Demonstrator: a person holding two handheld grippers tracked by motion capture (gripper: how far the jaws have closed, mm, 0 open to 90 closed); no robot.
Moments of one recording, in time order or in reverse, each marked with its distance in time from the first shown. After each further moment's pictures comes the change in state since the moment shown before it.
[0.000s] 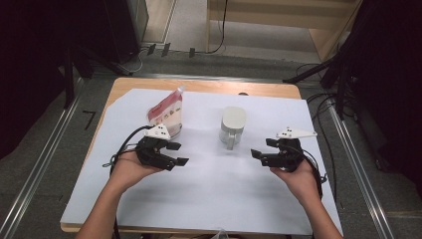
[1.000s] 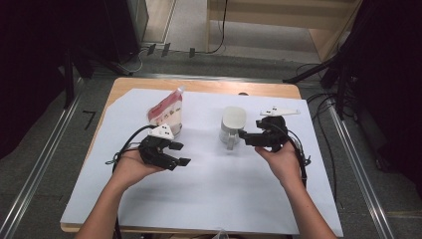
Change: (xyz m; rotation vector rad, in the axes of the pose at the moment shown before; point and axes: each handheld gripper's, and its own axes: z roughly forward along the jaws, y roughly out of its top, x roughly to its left) left arm 0.002 0.004 0.006 0.015 -0.023 0.020; right arm 0.025 0.063 0.024 -0.014 -0.106 0.031
